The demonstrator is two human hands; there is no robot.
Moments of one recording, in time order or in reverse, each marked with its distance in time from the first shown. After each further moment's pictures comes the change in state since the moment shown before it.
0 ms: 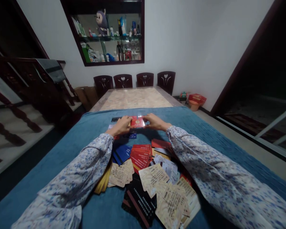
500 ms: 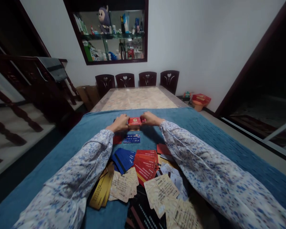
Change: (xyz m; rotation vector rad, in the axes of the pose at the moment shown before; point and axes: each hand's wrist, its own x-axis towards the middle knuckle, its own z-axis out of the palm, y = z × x) left_hand 0.025 -0.039 0.002 0.088 -0.055 -0.087; right_hand 0.063 -0.001 0.007 -0.178 -0.186 0.084
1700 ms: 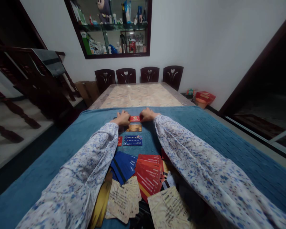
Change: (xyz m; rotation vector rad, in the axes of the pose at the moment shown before) left_hand 0.062 -0.025 0.034 0.004 -0.088 -0.057; right_hand 0.051 0.009 0.014 -0.019 -0.144 0.126
